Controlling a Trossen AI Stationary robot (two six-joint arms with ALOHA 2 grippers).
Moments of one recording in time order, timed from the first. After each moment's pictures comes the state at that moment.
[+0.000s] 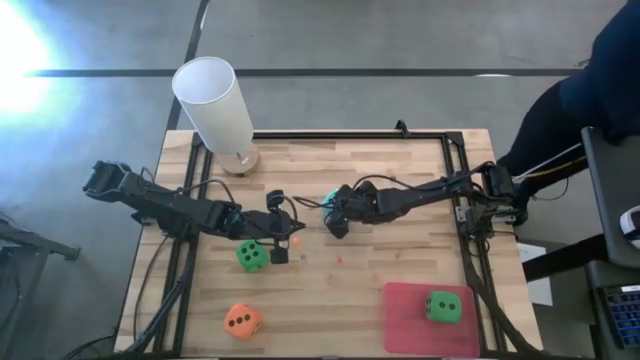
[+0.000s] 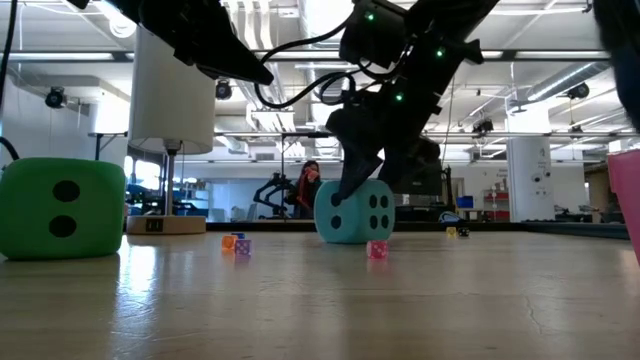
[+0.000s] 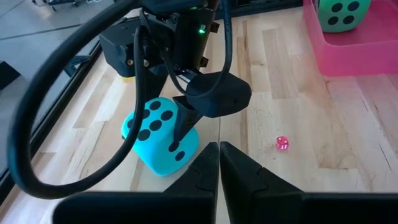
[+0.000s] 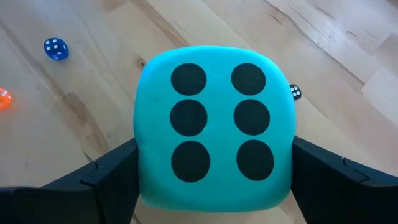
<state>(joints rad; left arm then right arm) -0.25 1.31 0.79 -0.06 -0.40 0.00 0.03 1.82 1.14 -0.41 0.43 0.66</state>
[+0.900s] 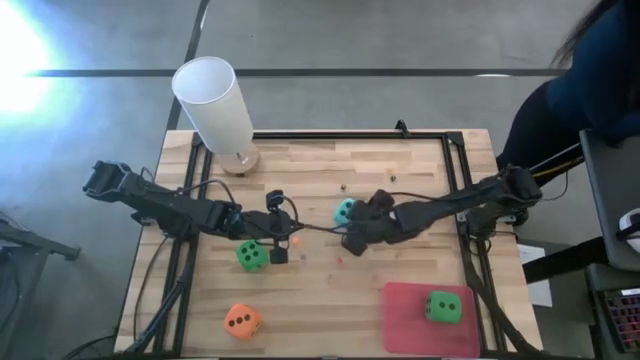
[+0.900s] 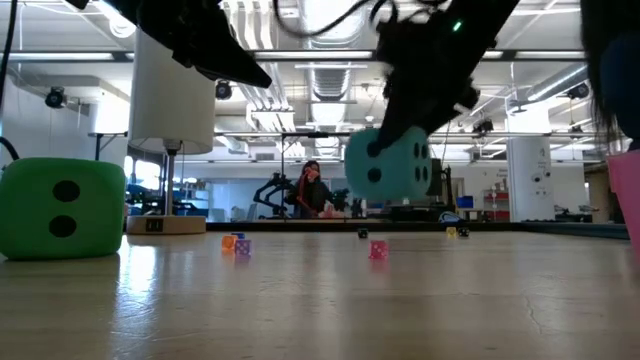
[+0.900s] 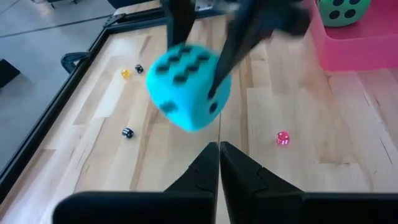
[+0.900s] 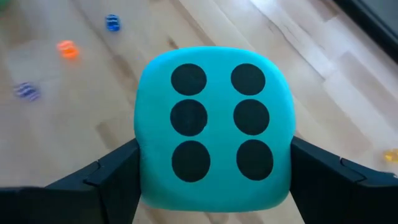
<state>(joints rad) -0.25 1.31 0.79 -0.07 -0.40 0.00 0.22 1.63 1.14 -0.63 0.57 0.70</state>
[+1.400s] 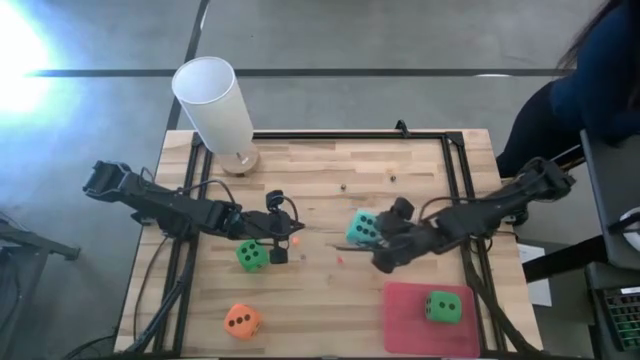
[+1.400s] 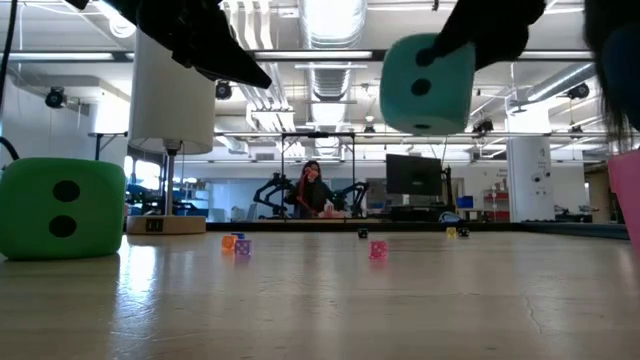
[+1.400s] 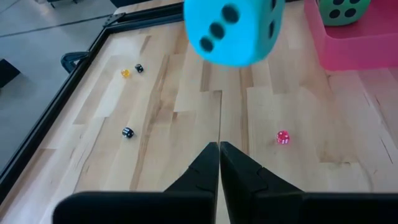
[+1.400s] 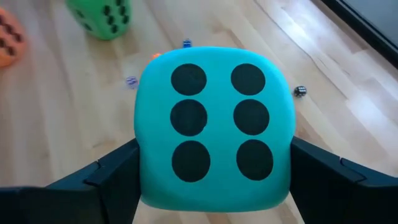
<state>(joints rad) -0.25 1.31 0.79 -0.08 -0.40 0.00 0.42 1.34 1.05 -0.66 0.58 0.70</state>
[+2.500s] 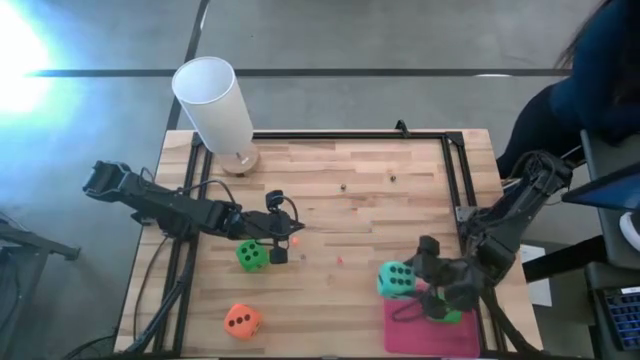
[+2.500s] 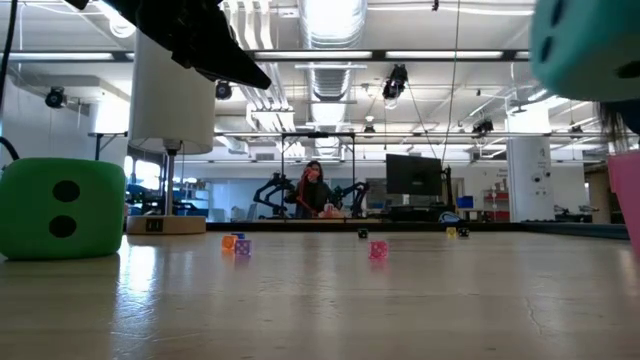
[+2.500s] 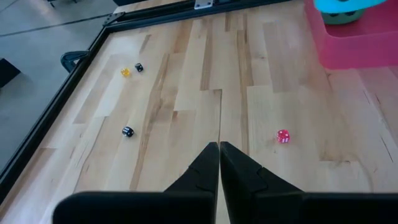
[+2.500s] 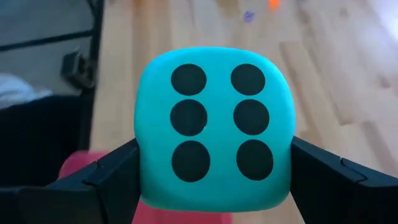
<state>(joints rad) -0.25 1.31 0.79 -0.08 -0.40 0.00 0.87 1.24 0.98 -0.71 0.52 0.89</state>
